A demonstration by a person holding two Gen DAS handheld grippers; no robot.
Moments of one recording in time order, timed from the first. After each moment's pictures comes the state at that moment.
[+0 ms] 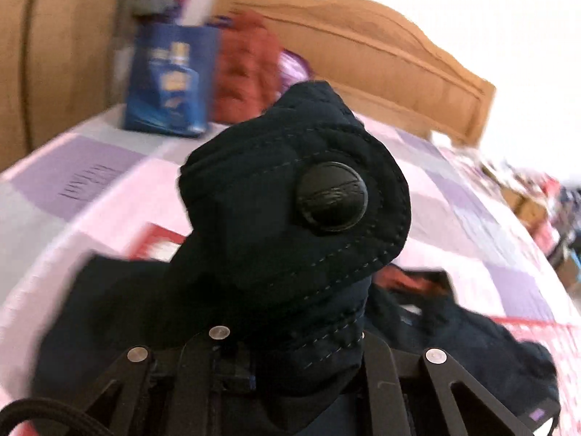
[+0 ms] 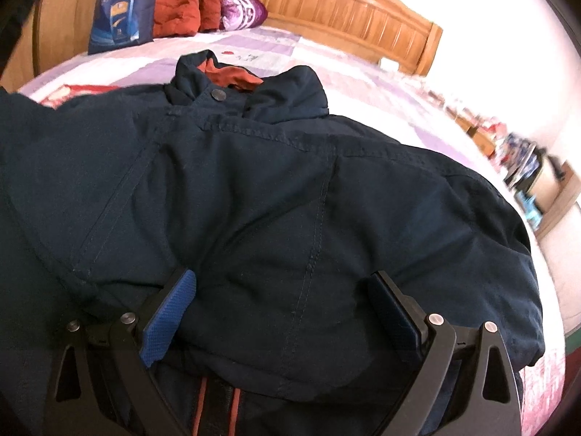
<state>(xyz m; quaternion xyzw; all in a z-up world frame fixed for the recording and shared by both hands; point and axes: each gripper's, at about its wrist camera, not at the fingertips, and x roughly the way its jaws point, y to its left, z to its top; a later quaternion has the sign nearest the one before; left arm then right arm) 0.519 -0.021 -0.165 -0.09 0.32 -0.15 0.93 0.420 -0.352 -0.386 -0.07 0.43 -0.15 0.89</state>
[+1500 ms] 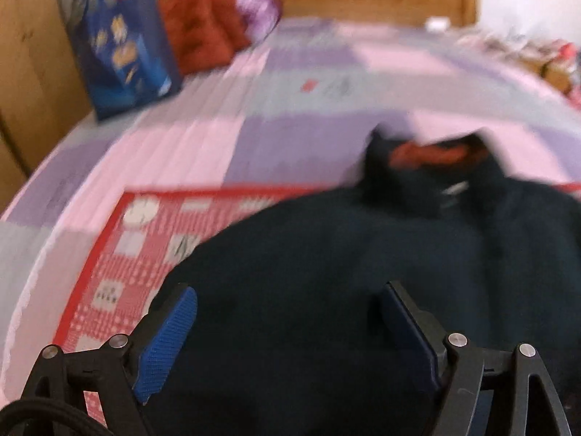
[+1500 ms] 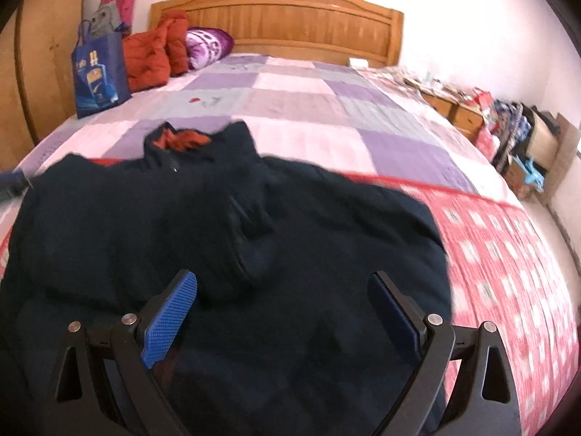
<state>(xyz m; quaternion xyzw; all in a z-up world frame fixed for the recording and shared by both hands) 0.525 -0.082 -0.265 0.09 0.40 -0.11 0.90 0.357 -0.405 -0.282 0.01 0.39 -0.16 0.91</state>
